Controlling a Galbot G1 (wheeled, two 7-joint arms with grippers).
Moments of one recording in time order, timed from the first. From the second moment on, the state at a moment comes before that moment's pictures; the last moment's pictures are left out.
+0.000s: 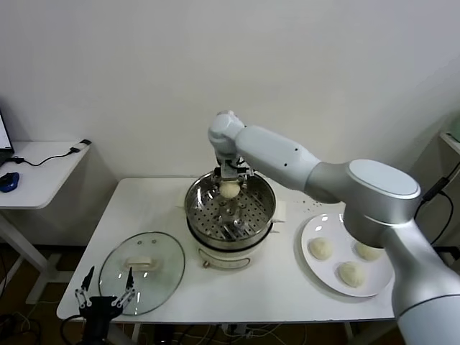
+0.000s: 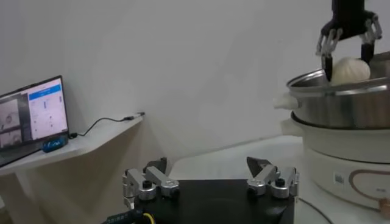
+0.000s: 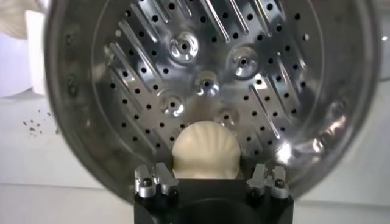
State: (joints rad) left arm 1.81 -1.54 -0.73 -2.08 0.12 -0.10 -0.03; right arm 0.34 1.53 -1.02 0.78 -0.67 0.76 -1.15
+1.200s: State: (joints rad) left arm 1.81 -1.54 -0.73 -2.09 0.12 -0.10 -0.03; right arm 0.55 1.18 -1.13 1.02 -0.15 0.40 -1.16
